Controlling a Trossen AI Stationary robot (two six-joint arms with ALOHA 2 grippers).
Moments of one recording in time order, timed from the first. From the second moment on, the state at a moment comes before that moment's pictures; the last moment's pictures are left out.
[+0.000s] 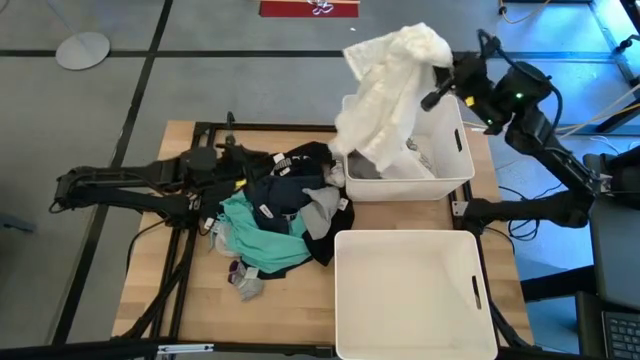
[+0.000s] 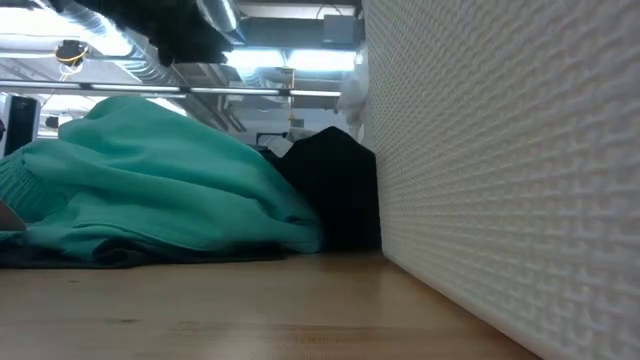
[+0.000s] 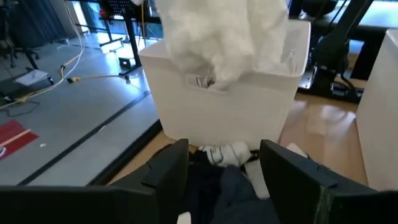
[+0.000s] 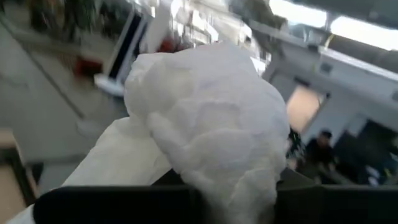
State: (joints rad) left arm 0.13 0.77 0.65 -0.14 -0.36 -0.05; right arm -0.56 1.06 1.49 -0.28 0.30 -0.52
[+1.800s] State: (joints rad) left arm 0.12 0.87 0.58 0.04 -0.20 -0.12; right arm -0.62 1.05 1.43 -1.15 0.06 -0.09
